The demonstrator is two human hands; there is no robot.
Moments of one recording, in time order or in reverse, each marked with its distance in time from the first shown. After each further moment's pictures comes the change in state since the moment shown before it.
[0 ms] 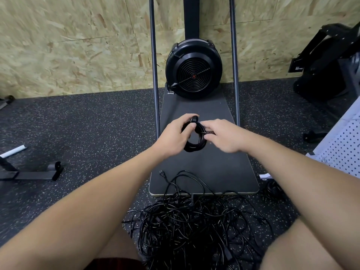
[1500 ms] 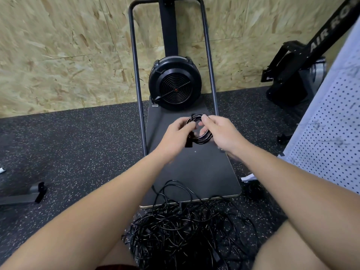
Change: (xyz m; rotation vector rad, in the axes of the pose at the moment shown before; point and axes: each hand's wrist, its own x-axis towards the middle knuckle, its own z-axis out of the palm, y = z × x) left_hand 0.014 0.093 0.022 -0.508 0.011 -0.242; right_hand -0.051 -0.018 -0.037 0.576 0.505 0.247
